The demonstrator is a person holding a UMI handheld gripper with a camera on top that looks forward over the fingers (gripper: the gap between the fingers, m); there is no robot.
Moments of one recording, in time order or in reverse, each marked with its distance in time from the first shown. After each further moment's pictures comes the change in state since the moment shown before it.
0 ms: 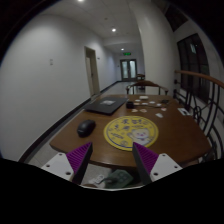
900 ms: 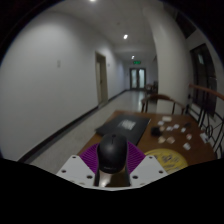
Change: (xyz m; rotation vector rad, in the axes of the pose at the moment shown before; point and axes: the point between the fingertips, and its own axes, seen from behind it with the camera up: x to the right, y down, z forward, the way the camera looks) arm 0.070 -0.028 -0.099 0.078 -0.079 -0.099
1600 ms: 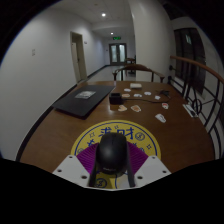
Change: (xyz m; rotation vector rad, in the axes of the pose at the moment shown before) arm 0.219 0.142 -0.128 -0.278 0.160 0.109
